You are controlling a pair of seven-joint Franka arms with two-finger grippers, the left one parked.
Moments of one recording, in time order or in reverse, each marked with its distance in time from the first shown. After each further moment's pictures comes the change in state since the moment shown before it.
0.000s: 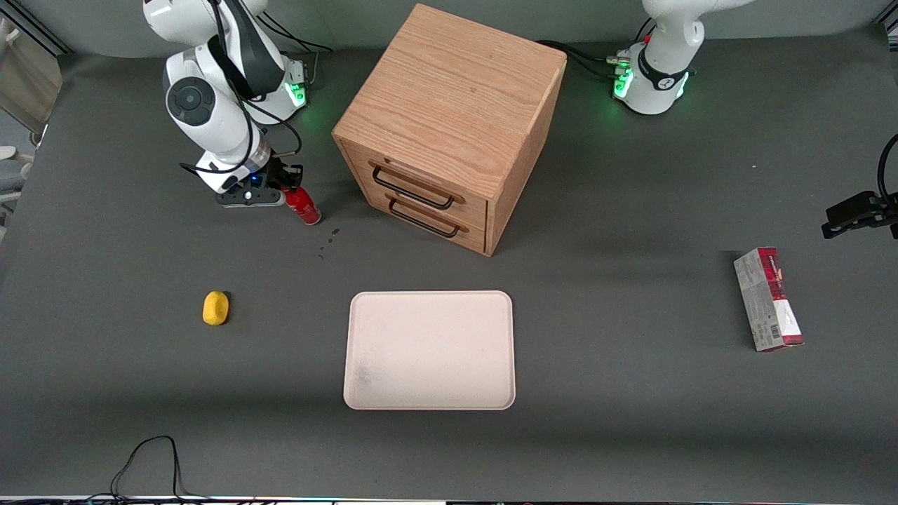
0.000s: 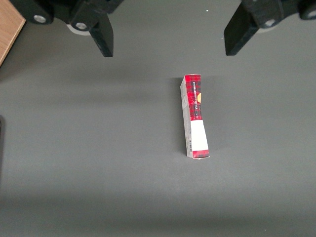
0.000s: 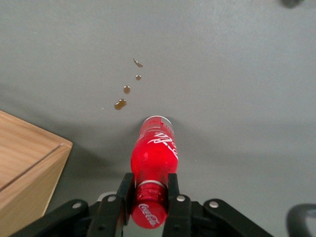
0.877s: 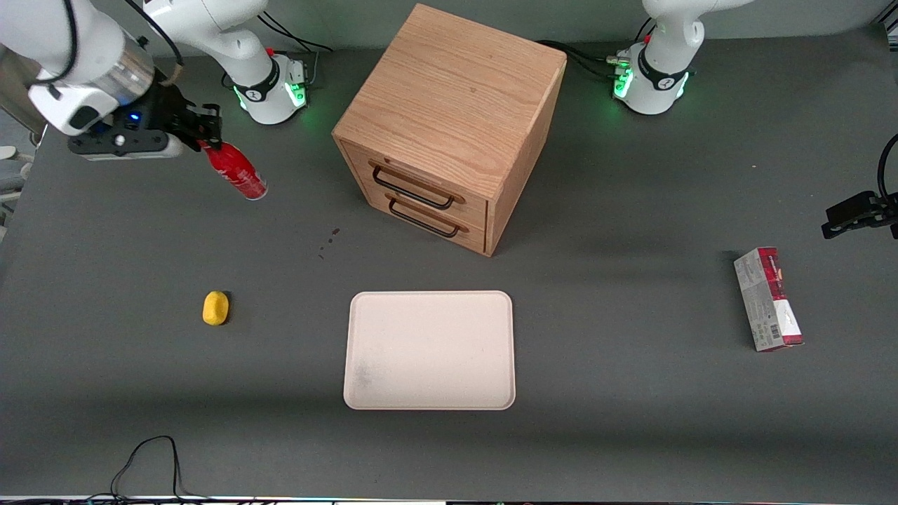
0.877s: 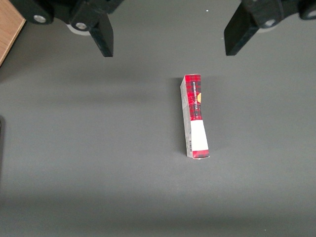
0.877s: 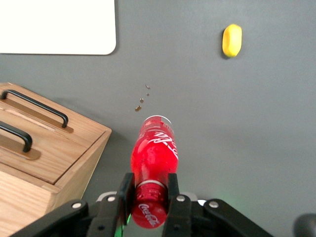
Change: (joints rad) arm -0.001 0.039 -0.070 0.738 -0.001 -0.670 -0.058
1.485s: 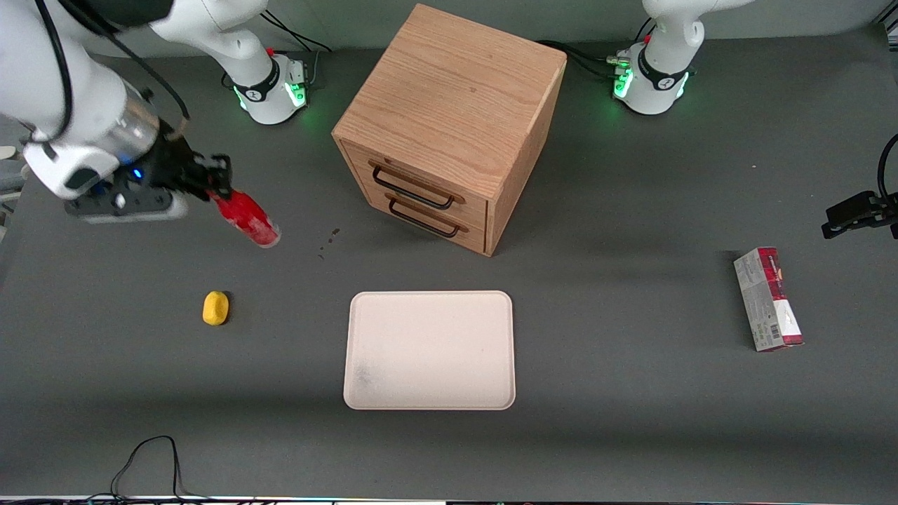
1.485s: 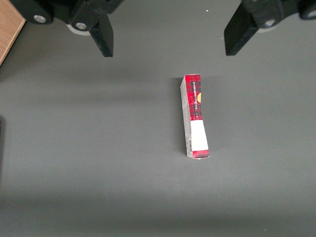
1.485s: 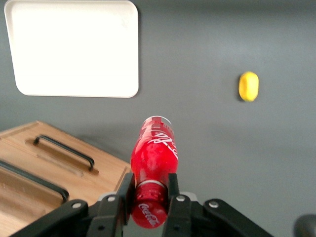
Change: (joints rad) arm 0.001 0.411 -0.002 0.457 0.053 -0.017 -0.007
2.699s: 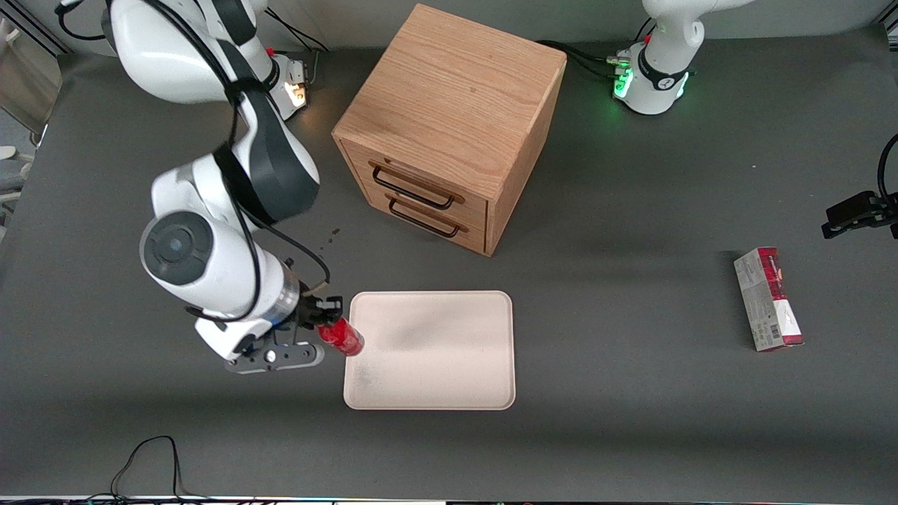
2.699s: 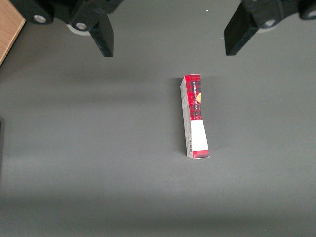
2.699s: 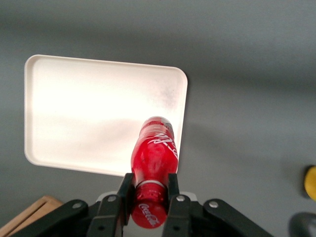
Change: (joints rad) arm 0.009 0.570 0.062 0.448 0.005 0.222 -0.001
